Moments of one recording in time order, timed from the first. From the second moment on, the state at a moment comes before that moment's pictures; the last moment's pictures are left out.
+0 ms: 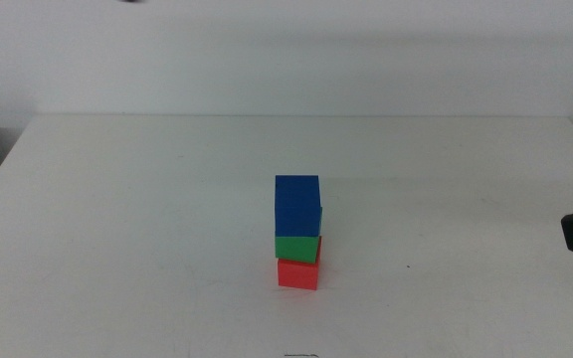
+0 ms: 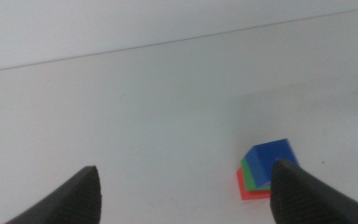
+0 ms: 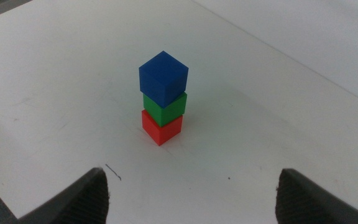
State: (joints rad) left arm -0.51 1.26 -1.73 0.16 1.27 -0.24; right arm 0.62 0.73 -1.02 0.05 0.92 -0.16
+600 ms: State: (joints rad) left arm -0.19 1.11 -1.66 -0.01 1.27 -0.10; right arm 0.62 0.73 -1.01 0.01 0.92 -0.16
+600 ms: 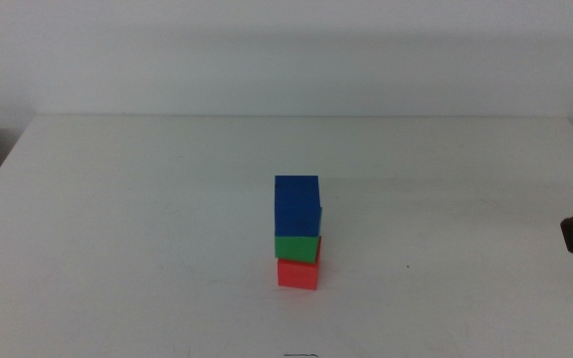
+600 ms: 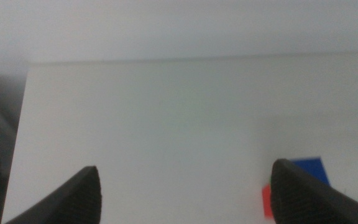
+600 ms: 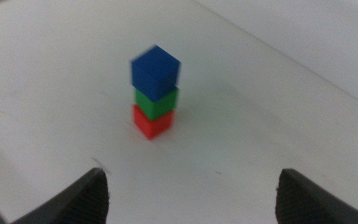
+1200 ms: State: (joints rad) left arm -0.19 0.56 -0.81 0.07 0.42 -0.10; right arm 0.33 0.51 -0.64 -0.09 0.49 -0.16
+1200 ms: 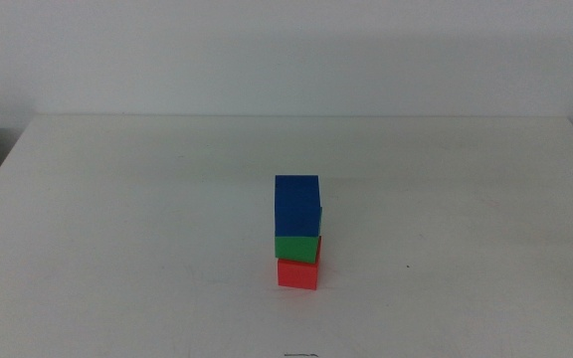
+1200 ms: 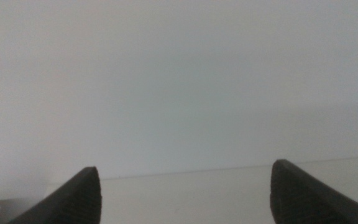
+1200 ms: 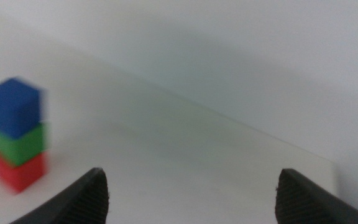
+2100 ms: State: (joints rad) left arm -0.17 -0.01 0.02 0.05 0.12 -0.10; right arm 0.00 -0.01 0.03 -0.05 0.33 -0.16
